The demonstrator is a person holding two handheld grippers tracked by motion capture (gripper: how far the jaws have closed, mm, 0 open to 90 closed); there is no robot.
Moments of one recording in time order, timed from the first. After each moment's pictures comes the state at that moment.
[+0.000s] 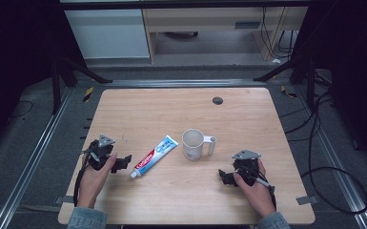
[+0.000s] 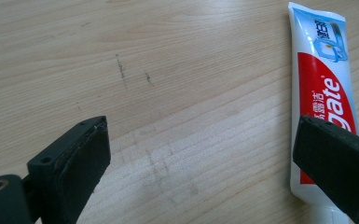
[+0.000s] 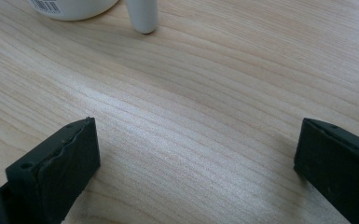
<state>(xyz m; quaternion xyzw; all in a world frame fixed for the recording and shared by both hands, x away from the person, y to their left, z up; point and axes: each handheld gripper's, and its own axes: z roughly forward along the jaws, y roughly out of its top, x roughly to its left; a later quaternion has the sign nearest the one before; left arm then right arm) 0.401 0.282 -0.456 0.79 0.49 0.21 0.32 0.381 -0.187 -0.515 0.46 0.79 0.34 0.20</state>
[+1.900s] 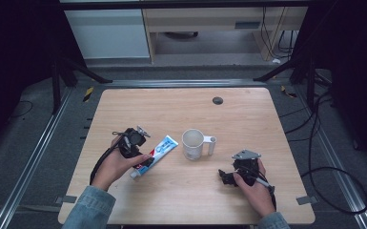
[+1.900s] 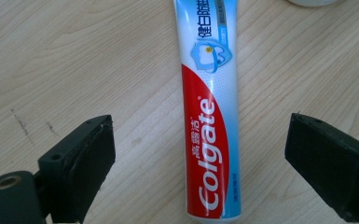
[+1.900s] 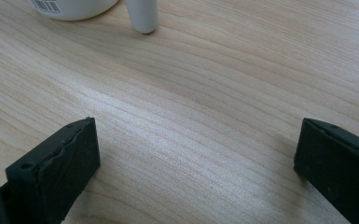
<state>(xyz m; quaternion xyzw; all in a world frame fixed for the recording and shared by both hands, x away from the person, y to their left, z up) 0.430 0.188 -0.418 0.90 0.38 0.13 0.19 0.381 -0.187 -0.516 0.46 0.80 0.34 0.20</state>
